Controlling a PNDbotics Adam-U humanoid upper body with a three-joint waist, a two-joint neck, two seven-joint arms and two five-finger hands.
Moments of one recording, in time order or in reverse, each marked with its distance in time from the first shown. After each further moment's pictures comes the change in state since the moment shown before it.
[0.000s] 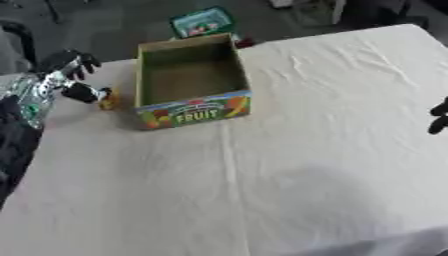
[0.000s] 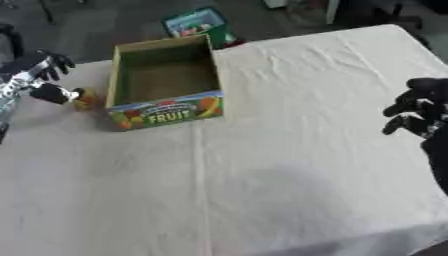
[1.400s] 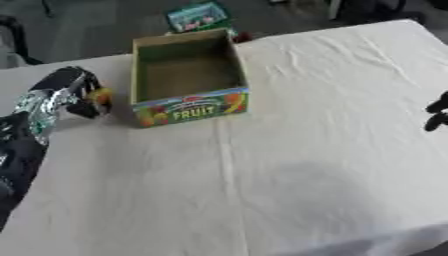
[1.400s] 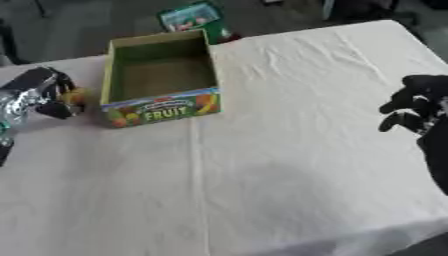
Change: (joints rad) left arm 0.036 -0.027 0.000 0.017 -0.090 0.023 0.065; right arm -0.007 0.002 0.000 0.000 0.008 -0.004 0.004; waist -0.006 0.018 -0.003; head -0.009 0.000
